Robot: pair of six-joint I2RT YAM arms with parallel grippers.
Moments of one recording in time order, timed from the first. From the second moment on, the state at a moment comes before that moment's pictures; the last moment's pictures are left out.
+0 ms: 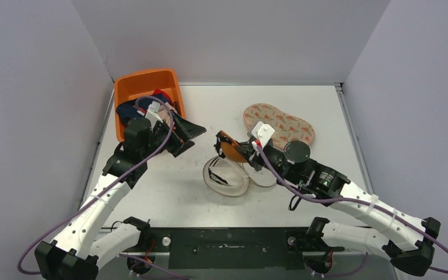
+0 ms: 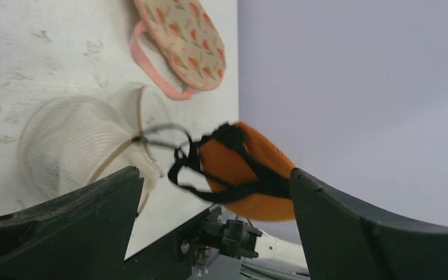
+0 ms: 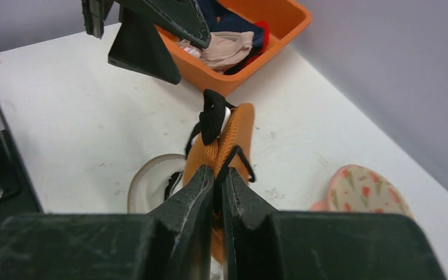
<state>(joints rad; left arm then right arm) -0.40 0.94 0.87 -0.27 0.29 -1.12 0.97 0.92 0.97 -0.20 0.01 -0.12</state>
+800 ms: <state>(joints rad) -0.64 1.06 1.14 -0.50 0.39 -1.10 1.29 0.98 0.95 -0.13 0.51 -0.46</state>
